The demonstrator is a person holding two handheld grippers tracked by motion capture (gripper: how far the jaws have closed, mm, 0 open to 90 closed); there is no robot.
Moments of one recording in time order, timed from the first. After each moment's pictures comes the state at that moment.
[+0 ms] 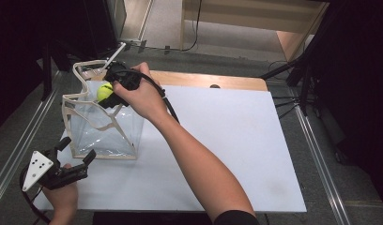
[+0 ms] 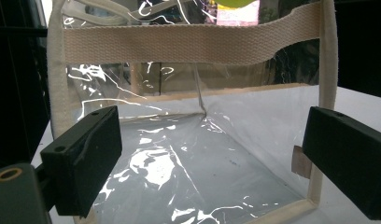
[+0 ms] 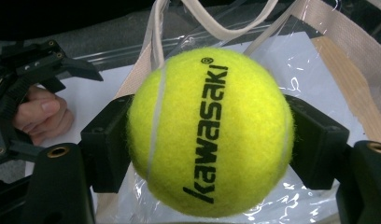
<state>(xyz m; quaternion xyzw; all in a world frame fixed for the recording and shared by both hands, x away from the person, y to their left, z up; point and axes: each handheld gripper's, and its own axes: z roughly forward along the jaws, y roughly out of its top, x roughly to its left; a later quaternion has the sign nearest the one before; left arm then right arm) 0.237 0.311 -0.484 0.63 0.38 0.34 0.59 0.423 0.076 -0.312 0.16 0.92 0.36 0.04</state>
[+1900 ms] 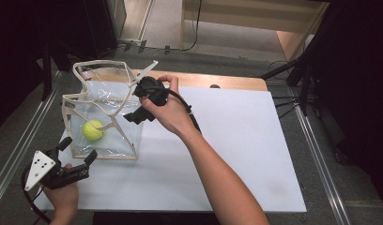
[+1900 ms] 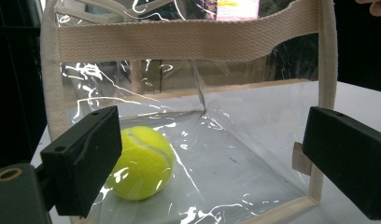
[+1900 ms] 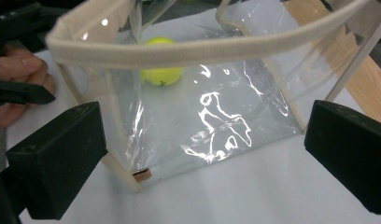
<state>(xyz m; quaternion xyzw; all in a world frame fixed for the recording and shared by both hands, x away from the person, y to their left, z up) 0.238 0.309 -0.484 0.64 0.37 0.34 0.58 0.393 0.013 -0.337 0.20 0.91 0.36 0.07</state>
